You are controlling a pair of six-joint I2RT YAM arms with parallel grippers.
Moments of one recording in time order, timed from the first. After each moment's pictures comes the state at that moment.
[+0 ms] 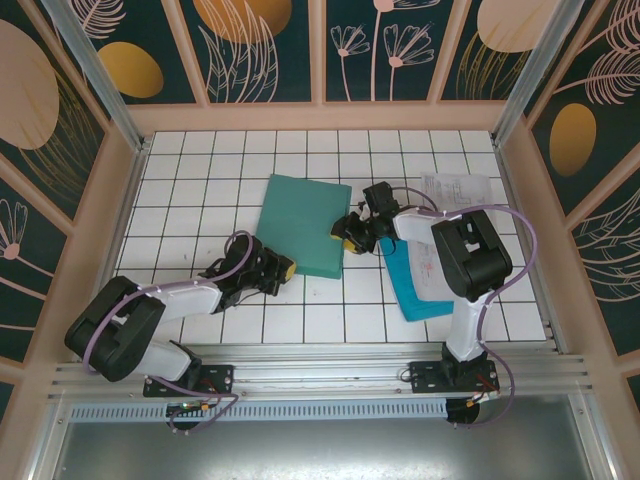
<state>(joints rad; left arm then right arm) -0.59 1.42 0.44 0.33 0.30 -1.73 0.45 1.92 1.08 -0.16 -0.56 0.92</state>
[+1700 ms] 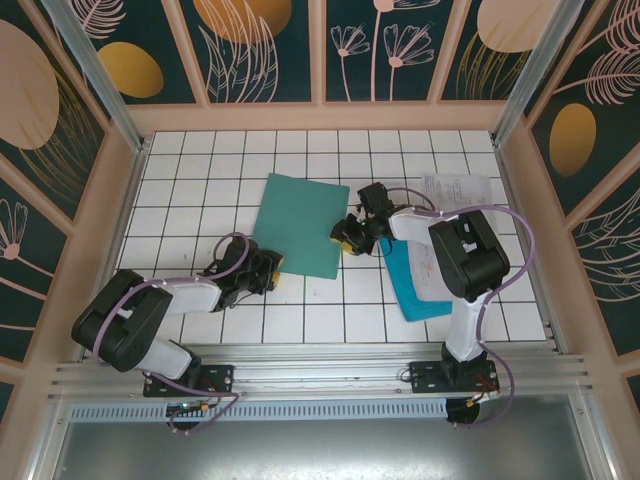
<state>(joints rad) -0.53 1.48 0.42 0.32 0.17 -1.70 0.48 1.93 1.10 -0.22 -0.50 0.94</state>
